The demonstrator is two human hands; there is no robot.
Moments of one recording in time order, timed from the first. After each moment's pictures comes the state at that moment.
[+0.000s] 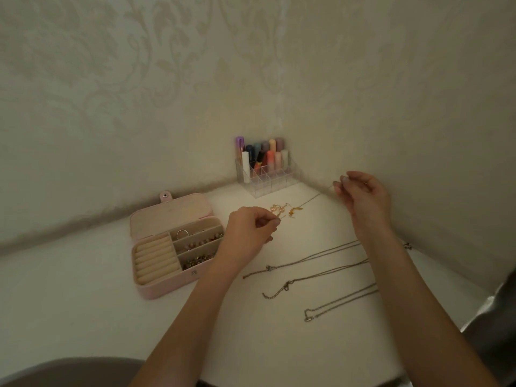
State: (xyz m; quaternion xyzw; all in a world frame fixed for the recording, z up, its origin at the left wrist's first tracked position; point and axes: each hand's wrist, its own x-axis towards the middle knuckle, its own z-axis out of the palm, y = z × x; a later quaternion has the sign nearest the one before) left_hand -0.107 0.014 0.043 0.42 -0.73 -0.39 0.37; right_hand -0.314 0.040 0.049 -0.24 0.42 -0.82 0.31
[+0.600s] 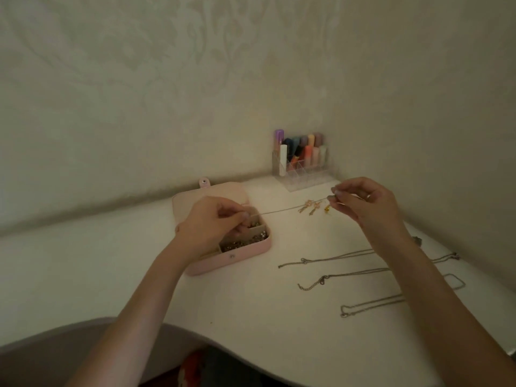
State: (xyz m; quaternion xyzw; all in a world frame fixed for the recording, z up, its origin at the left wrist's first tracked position) left_hand 0.003 0.008 0.057 0.46 -0.69 -0.40 0.38; right_hand -0.256 0.052 0.054 -0.43 0.47 -0.68 0.35
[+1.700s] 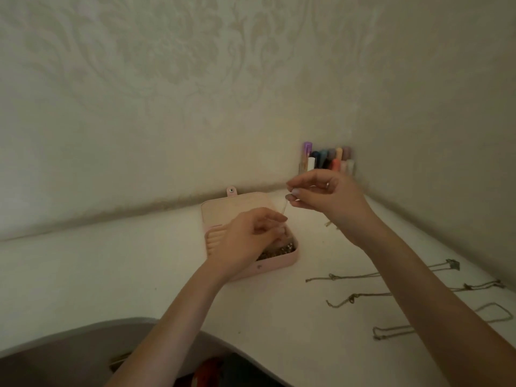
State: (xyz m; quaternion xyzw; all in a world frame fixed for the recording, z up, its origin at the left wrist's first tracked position) left_hand 0.001 0.027 0.059 0.42 -0.69 -0.43 0.40; right_hand -0.173 0.026 0.098 -0.61 0.40 -0.56 0.39
